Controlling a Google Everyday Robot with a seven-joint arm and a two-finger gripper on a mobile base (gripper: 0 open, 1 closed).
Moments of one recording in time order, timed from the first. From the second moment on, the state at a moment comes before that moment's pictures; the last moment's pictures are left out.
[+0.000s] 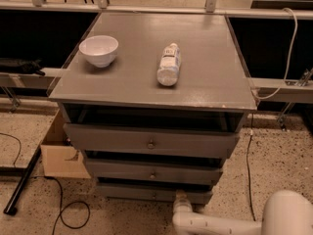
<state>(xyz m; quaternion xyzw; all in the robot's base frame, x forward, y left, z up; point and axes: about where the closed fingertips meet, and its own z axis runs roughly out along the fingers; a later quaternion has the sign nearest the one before) 0.537 -0.121 0.178 -0.64 0.67 -0.27 0.27</state>
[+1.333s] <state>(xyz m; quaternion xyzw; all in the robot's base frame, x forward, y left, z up) 0.537 -0.121 0.179 -0.64 0.67 -0.27 0.27</state>
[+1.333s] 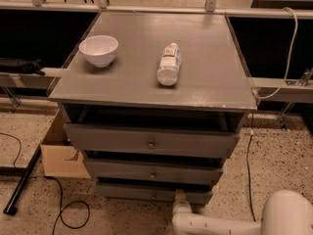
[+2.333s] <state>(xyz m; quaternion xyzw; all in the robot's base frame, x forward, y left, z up) 0.567 -0.123 0.179 -0.66 0.66 -0.28 0.23</state>
